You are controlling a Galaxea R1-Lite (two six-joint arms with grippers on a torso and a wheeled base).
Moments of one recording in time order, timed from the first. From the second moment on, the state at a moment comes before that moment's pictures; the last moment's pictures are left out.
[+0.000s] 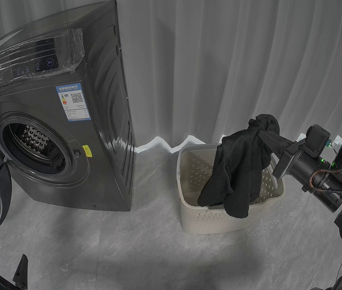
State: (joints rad) left arm 0.00 0.02 -0.02 0.00 0.02 -0.01; right arm 0.51 1.60 -0.44 -1.31 0.04 0.12
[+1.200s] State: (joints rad) left arm 0.00 0.02 -0.02 0.00 0.02 -0.02; right arm 0.53 1.58 -0.43 -1.31 0.03 0.12
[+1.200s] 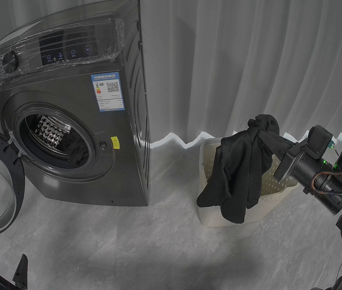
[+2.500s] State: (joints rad) left arm 0.00 0.02 -0.02 0.00 0.02 -0.02; right arm 0.62 1.58 -0.43 -1.35 0.03 0.12
